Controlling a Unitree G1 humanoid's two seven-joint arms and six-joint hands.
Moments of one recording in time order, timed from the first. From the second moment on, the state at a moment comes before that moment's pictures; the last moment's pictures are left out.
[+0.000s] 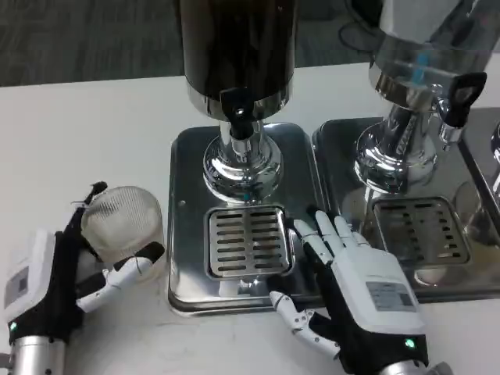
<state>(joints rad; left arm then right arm) -0.14 0.42 -0.13 0.93 0.54 -0.69 0.69 0.23 -0.20 0.49 -0.12 -0.99 0.12 -0.28</state>
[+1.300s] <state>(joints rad) -0.12 0.42 -0.18 0.88 0.68 -0.63 0.97 0.22 -0.20 0.49 -0.11 -0.98 0.12 -0.29</state>
